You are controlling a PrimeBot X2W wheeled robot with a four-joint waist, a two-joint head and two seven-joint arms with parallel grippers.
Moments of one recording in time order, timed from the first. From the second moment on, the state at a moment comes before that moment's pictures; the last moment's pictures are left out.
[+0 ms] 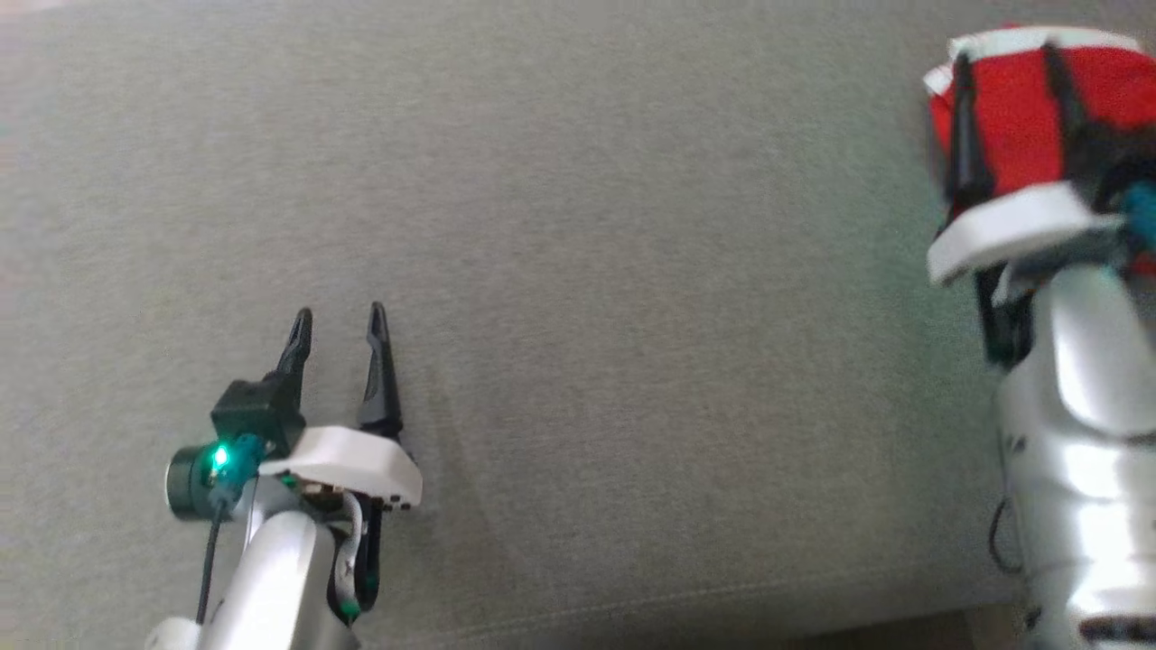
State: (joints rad) left arm -0.21 0.04 -0.22 0.34 -0.21 0.13 -0.26; right arm -0.69 -0.10 -0.11 0.65 -0.10 0.12 -0.24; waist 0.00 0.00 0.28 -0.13
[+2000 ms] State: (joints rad) left arm -0.01 0.03 -0.15 0.42 -0.38 0.09 -0.23; right arm -0.22 -0.05 -0.01 0.66 0.23 0.12 -0.22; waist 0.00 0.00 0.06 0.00
